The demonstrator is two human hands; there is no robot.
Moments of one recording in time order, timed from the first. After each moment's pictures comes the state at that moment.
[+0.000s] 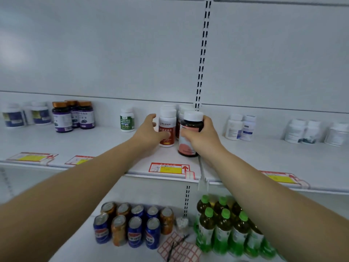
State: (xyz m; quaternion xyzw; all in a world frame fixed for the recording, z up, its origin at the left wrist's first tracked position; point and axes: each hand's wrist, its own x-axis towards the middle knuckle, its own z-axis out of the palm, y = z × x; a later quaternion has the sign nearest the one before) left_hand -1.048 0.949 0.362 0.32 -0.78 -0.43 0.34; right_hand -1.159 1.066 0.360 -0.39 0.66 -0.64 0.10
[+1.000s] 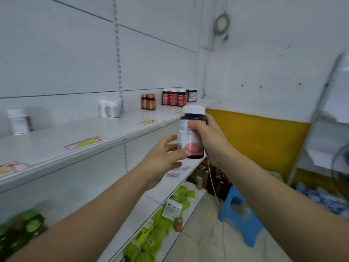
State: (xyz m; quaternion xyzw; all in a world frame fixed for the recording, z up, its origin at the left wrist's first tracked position) left_hand -1.385 1.626 0.322 -0.18 -0.68 -0.70 -0.09; right_hand -1.380 1.765 0.364 -0.06 0.71 -0.69 -0.16
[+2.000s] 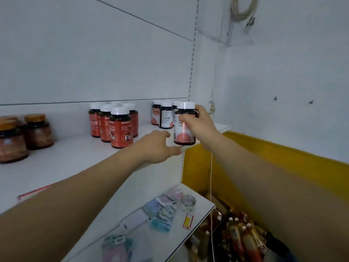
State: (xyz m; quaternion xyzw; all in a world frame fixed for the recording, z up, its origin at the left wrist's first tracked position) left_hand -1.987 1.951 0.367 -0.10 -0.96 -0.24 0.06; right_hand -2.041 2.093 0.384 -0.11 0.76 -0.63 -0.15
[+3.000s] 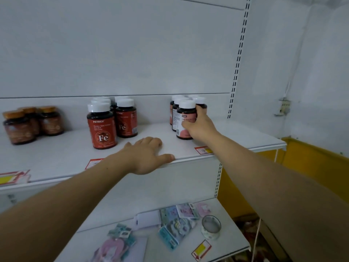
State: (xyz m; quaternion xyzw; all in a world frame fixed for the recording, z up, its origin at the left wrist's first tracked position) left_hand -2.094 2.004 0.334 0.15 -0.99 -0.02 0.02; right_hand -2.250 2.127 0.353 -0.30 0.82 -0.48 -0.05
